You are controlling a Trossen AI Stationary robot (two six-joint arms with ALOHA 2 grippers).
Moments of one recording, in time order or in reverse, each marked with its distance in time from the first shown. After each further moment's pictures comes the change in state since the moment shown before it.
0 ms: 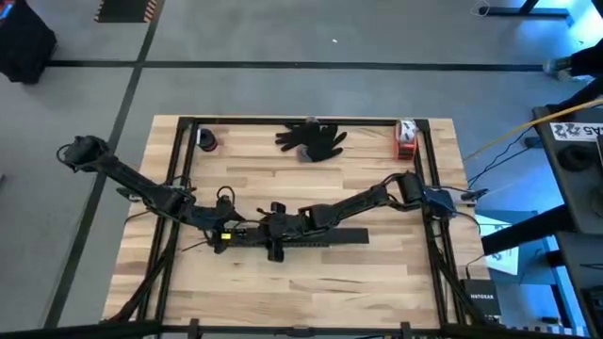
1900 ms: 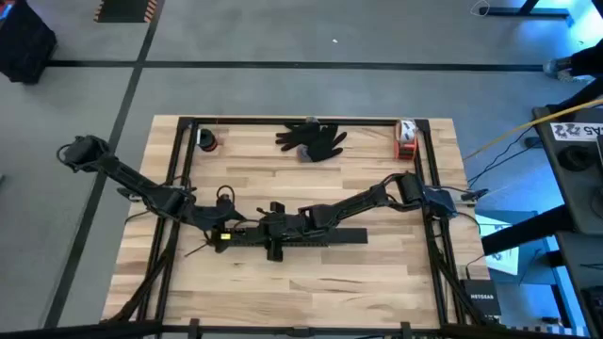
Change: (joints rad) left arm 0.005 0.000 0.000 -0.001 -0.012 -0.003; right arm 0.000 0.002 0.001 0.028 0.000 0.001
